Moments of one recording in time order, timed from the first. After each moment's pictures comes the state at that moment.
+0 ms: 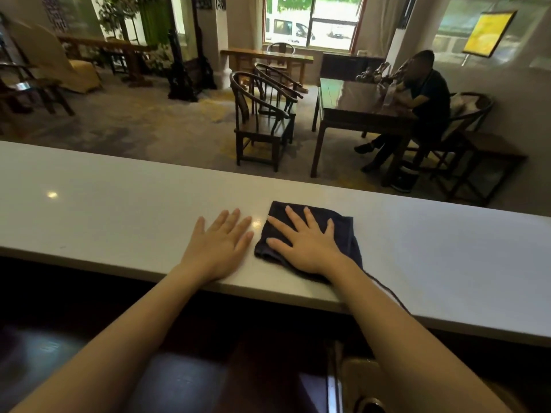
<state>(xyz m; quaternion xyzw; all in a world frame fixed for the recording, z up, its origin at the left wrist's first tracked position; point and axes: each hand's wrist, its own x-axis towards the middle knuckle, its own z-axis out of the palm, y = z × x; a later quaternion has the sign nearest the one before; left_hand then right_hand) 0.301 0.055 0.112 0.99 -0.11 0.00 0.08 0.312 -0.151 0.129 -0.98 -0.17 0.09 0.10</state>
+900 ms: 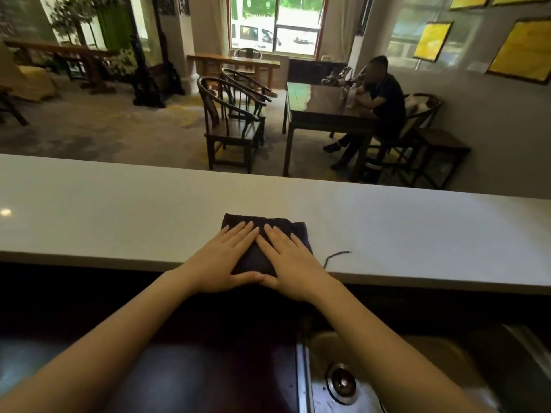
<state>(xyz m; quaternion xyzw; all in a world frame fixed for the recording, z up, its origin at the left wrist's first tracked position) 0.234 0.003 0.126 0.94 -0.33 -0.01 0.09 0.202 -0.183 0.135 -0.97 -0.22 0.03 0.07</state>
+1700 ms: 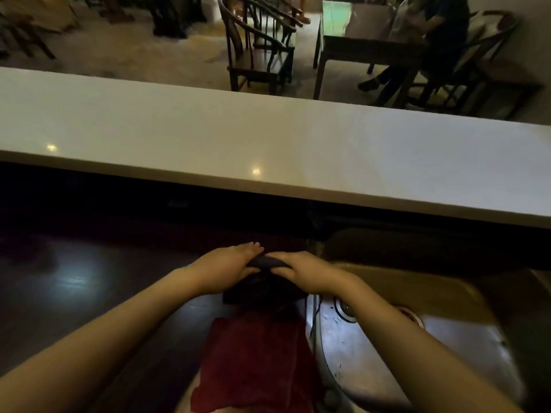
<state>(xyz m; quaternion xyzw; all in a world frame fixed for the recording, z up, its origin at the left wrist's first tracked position) 0.123 0.002 0.052 0.94 -0.26 -0.18 0.12 0.117 -0.183 0.059 -0.89 -0.23 0.27 0.29</state>
